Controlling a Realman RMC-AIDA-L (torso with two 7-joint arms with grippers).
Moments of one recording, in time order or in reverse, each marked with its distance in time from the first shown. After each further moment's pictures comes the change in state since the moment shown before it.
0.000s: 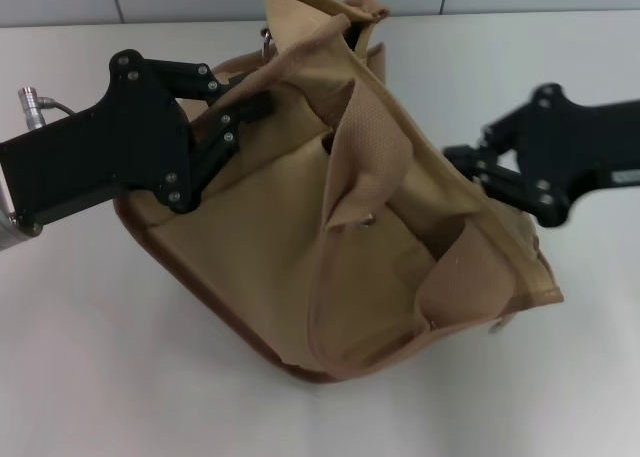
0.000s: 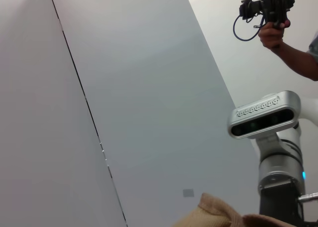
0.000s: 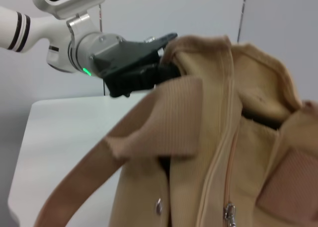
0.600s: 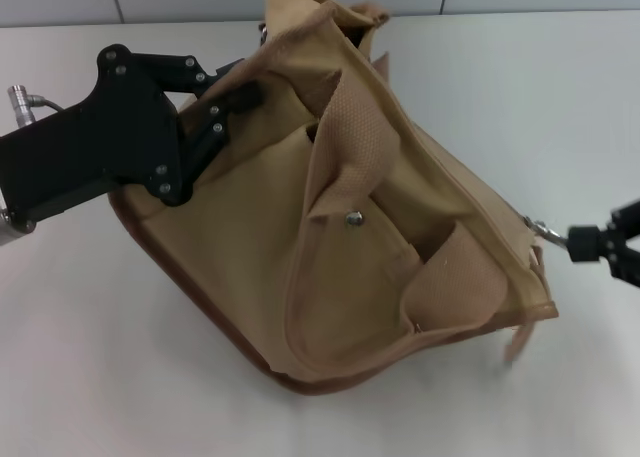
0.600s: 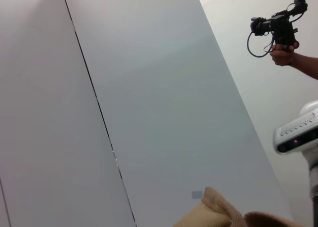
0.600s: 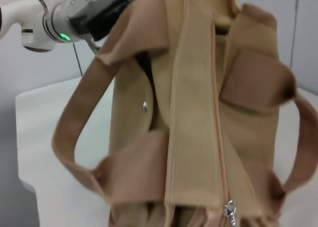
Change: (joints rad) left arm 0.001 -0.005 -0.027 -0.010 -0.001 0.004 -0.009; right arm -0.127 0.000 0.244 0.047 -0.085 -0.193 -0.037
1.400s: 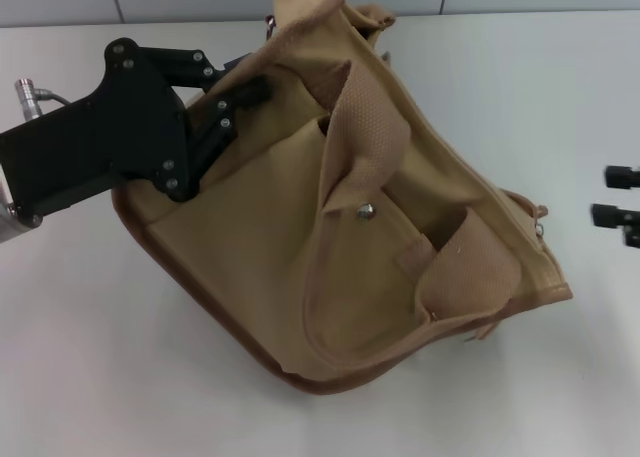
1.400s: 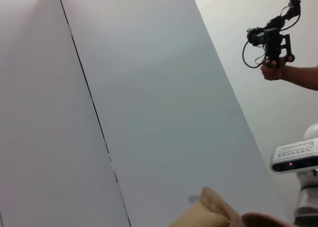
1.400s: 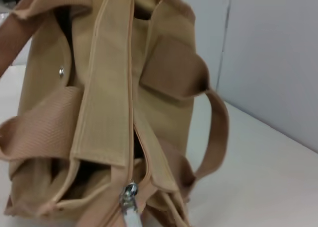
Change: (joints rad) left arm -0.014 -0.003 0.002 0.000 0.000 0.002 -0.005; right arm 0.080 -0.003 0.188 0.232 -0.083 0.139 -0.330
